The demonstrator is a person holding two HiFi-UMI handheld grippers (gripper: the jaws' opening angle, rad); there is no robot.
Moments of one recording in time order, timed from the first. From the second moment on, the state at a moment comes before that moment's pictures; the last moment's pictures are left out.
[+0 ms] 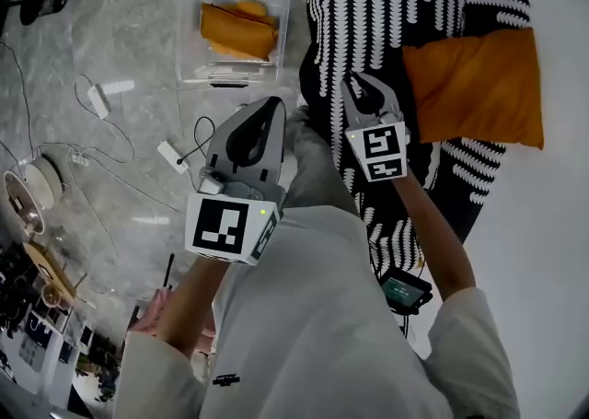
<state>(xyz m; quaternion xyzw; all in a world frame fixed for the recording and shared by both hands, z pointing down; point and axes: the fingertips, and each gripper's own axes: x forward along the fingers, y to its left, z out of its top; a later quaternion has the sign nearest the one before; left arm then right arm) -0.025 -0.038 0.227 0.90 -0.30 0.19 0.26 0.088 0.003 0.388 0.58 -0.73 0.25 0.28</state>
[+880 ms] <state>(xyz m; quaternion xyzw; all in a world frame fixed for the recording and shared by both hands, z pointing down) 0.161 0.008 0.157 0.93 -0.24 0.17 0.21 0.370 0.102 0.320 0.72 -0.60 0.24 0.25</state>
